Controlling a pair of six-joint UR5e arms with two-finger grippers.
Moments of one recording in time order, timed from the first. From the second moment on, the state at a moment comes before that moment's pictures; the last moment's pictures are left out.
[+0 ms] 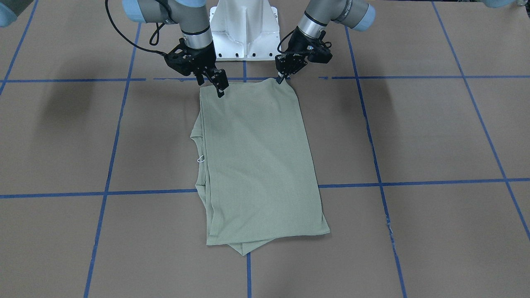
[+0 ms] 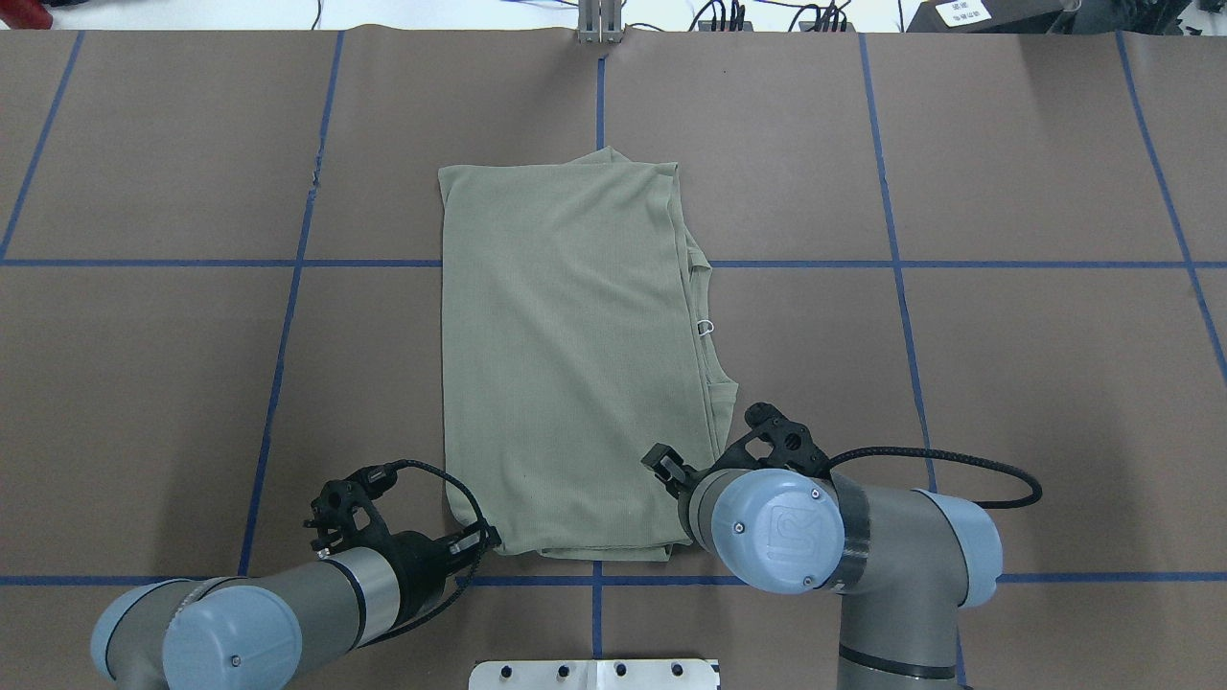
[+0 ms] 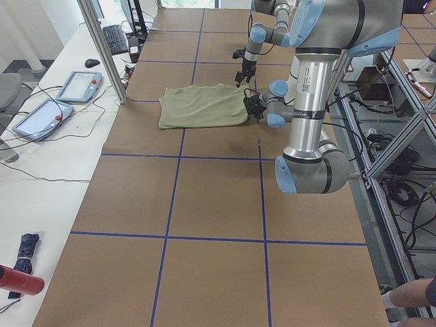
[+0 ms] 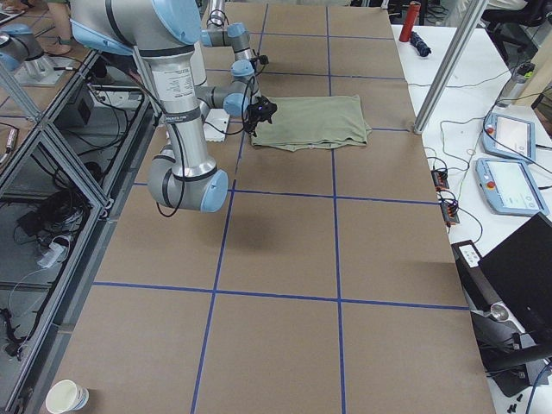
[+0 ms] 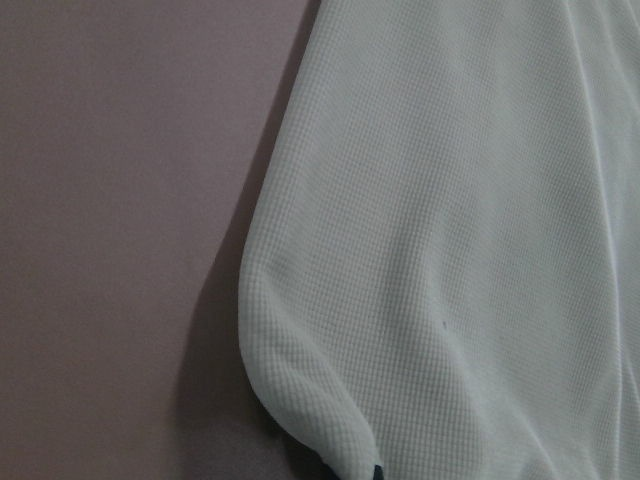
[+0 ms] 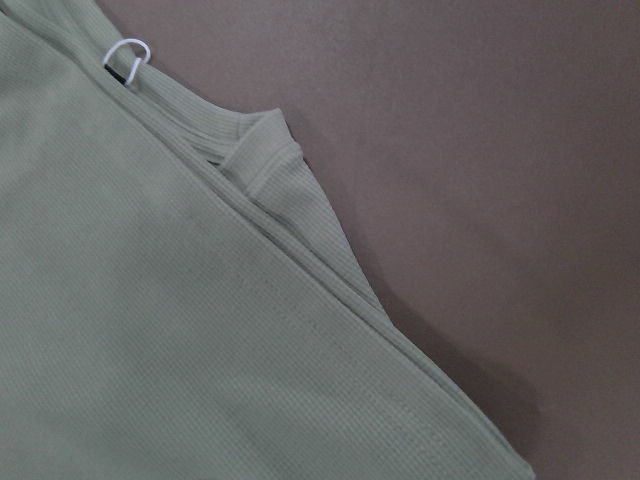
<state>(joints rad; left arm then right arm) -0.09 -1.78 -1.91 -2.27 -1.33 -1.92 0.21 -1.15 1.92 -1.50 1.52 2.18</state>
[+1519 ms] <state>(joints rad) -0.10 -1.78 -1.93 -2.27 -1.33 -1.92 0.19 -1.13 1.87 -1.46 1.49 2.23</state>
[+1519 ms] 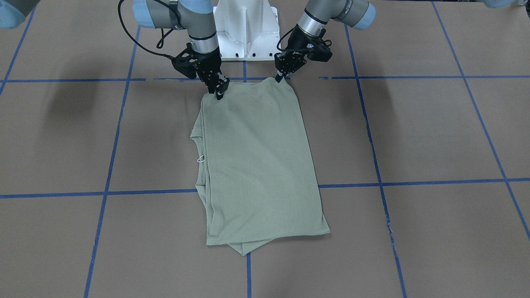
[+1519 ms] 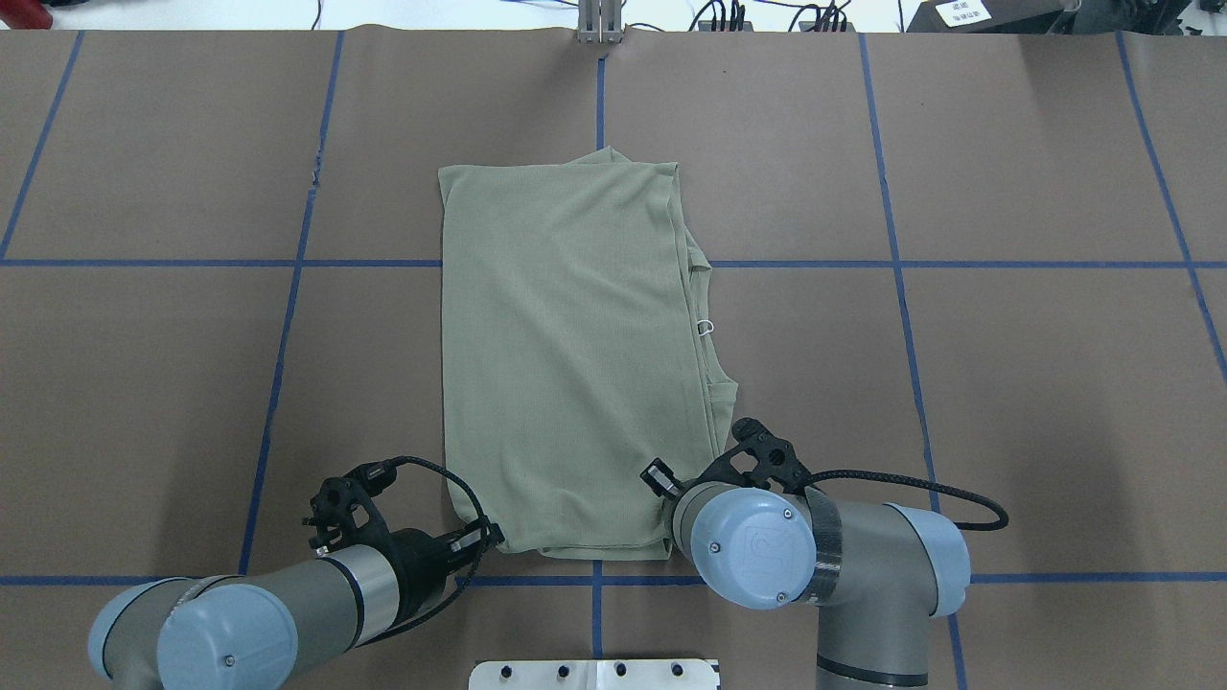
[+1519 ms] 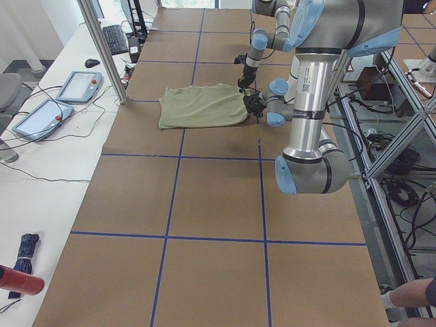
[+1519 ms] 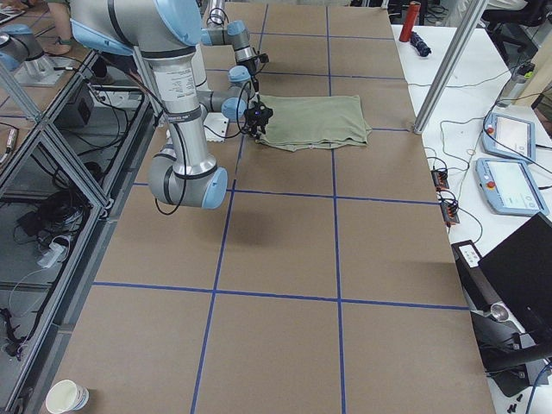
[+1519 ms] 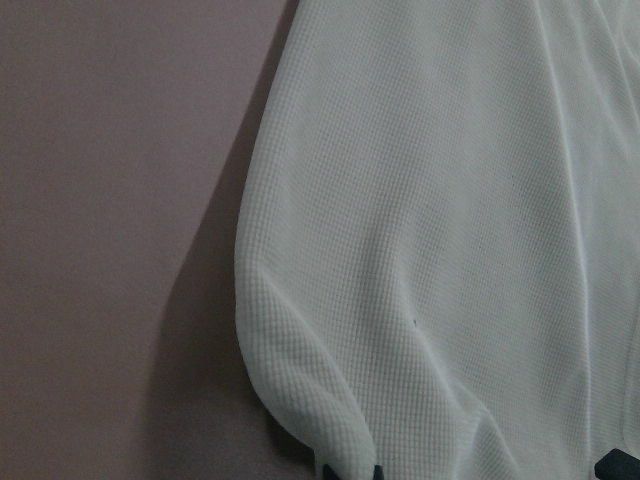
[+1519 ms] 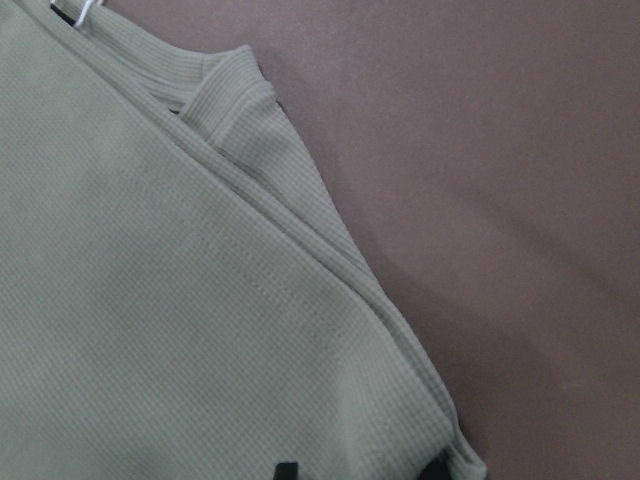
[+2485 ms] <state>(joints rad) -0.24 -1.78 -2.26 -2.00 -1.67 -1.83 0.28 -1.09 2.23 -1.77 1.62 2.29</state>
